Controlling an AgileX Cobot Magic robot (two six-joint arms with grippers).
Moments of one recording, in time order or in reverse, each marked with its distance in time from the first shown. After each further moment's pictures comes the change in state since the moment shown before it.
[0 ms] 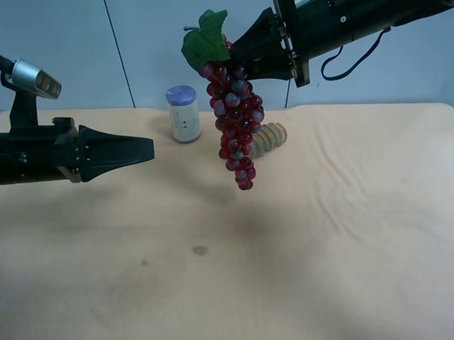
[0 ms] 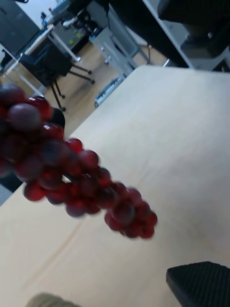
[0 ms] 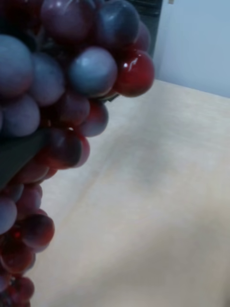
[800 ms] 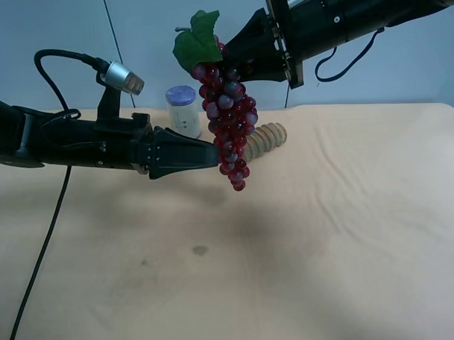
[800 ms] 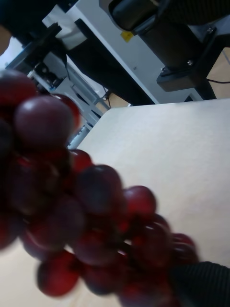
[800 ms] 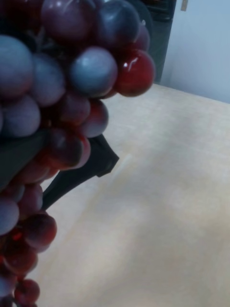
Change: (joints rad) left arm -0.231 0.224 -0.263 0.001 0.003 0.006; right arm 0.015 0.000 0.000 0.006 0.001 0.009
